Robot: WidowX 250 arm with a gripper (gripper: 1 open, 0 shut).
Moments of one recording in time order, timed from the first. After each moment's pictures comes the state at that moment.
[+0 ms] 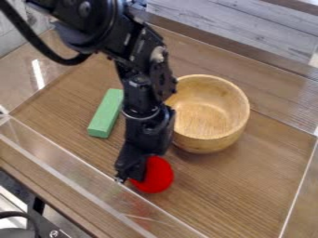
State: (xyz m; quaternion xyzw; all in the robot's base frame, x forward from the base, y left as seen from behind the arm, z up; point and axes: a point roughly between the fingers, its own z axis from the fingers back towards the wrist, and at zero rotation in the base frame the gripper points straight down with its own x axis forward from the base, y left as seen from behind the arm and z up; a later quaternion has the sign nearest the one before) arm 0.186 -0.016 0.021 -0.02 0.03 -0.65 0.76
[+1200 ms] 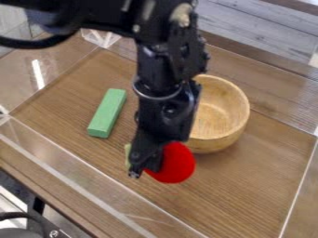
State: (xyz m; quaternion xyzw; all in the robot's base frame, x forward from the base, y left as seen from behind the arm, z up) arm 0.174 -0.029 0.091 0.03 0.02 -0.61 0.80
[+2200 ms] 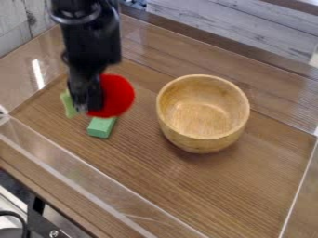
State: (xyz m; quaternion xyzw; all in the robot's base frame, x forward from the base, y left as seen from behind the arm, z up) arm 0.184 0.059 0.135 0.05 -0.02 -0.40 0.91
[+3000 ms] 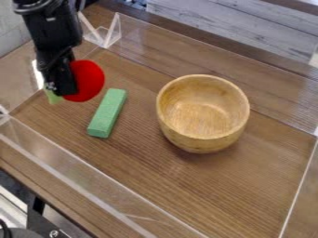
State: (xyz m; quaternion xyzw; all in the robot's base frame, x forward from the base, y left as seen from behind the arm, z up) arm 0.200 0.118 0.111 -0.01 -0.07 -0.42 0.91
